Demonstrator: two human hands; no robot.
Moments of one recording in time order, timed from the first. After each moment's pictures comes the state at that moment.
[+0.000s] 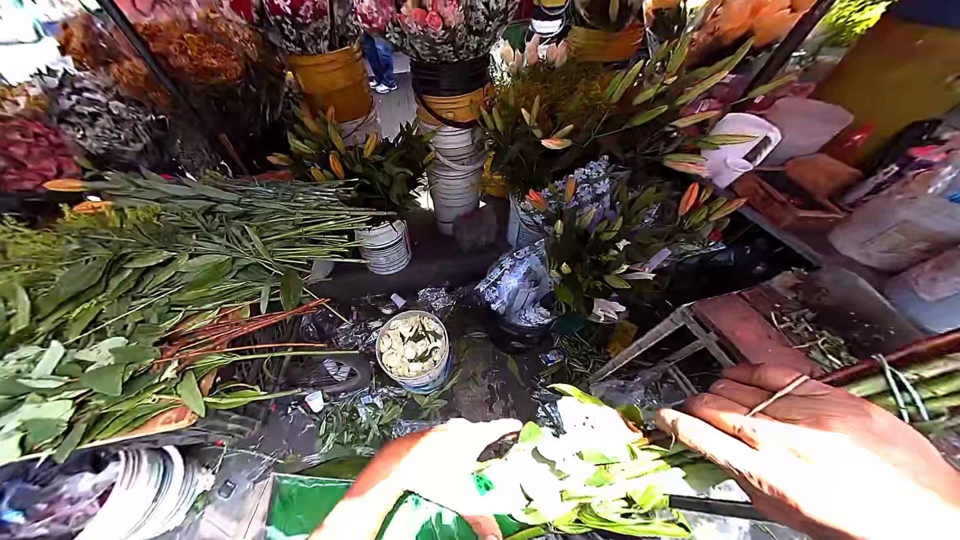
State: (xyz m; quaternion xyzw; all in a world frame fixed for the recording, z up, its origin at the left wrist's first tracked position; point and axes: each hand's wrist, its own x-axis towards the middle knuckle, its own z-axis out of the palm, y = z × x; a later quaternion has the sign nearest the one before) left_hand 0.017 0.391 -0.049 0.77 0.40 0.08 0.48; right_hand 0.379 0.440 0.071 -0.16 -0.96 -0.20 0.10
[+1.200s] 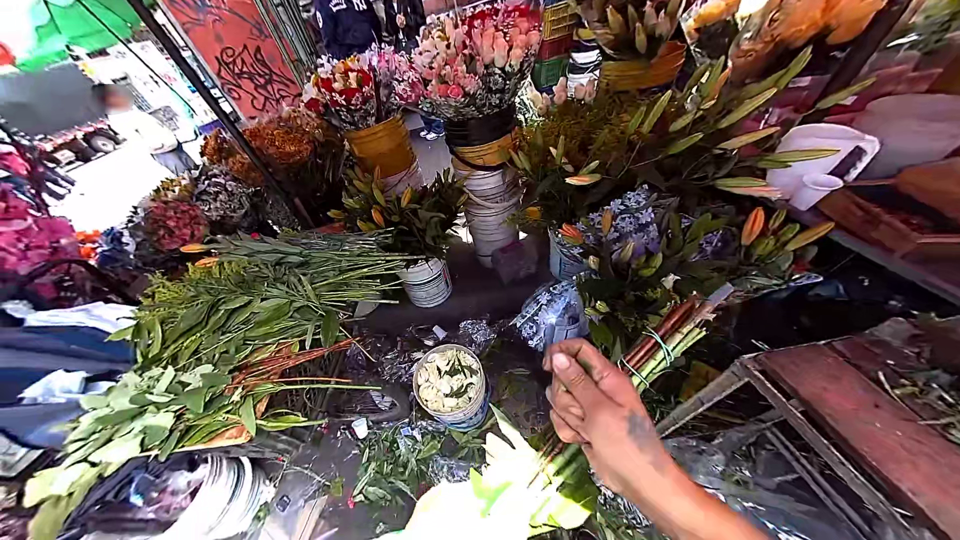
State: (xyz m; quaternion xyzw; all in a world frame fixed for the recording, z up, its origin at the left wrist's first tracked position) left_hand 0.046 0.408 -0.046 0.56 0.69 -0.02 0.46; right_hand 0.254 0.534 0.012 -0.29 -0.53 0.66 0.44
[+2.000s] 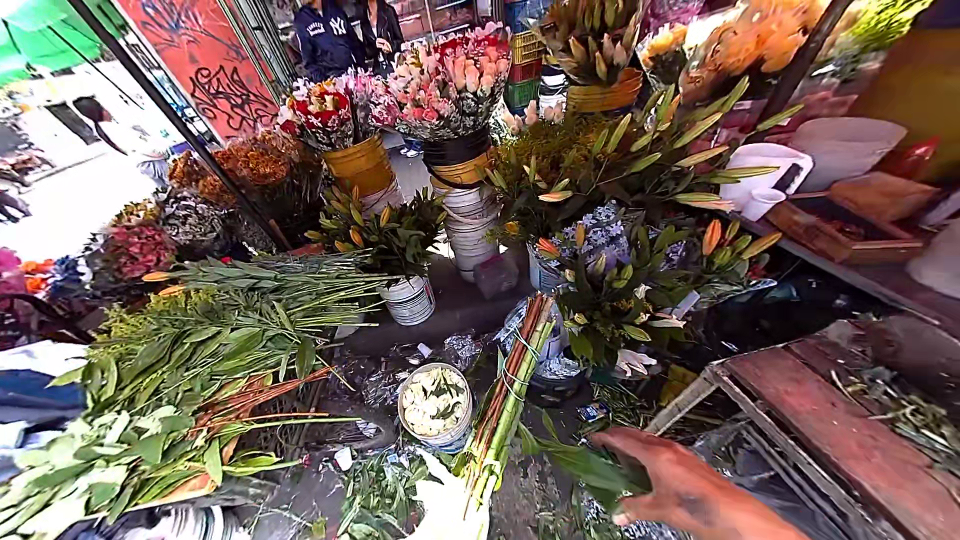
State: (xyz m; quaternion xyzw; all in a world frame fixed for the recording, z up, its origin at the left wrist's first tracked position) left_hand 0.036 0.373 -0.104 0.48 0.79 0.10 0.37; right_hand 0.405 0.530 -0.063 -0.39 -0.79 0.44 0.18
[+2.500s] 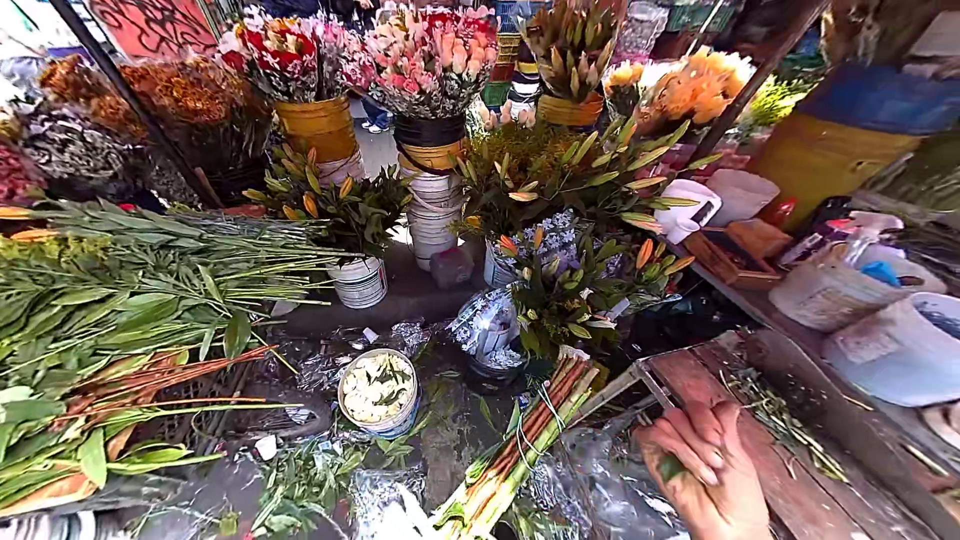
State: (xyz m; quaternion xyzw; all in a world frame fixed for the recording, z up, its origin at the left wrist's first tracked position) left_hand 0.055 0.349 -0.106 0.55 0.73 0.00 0.40; right_hand 0.411 0.509 -0.040 -0.16 -0.29 0.69 0.64
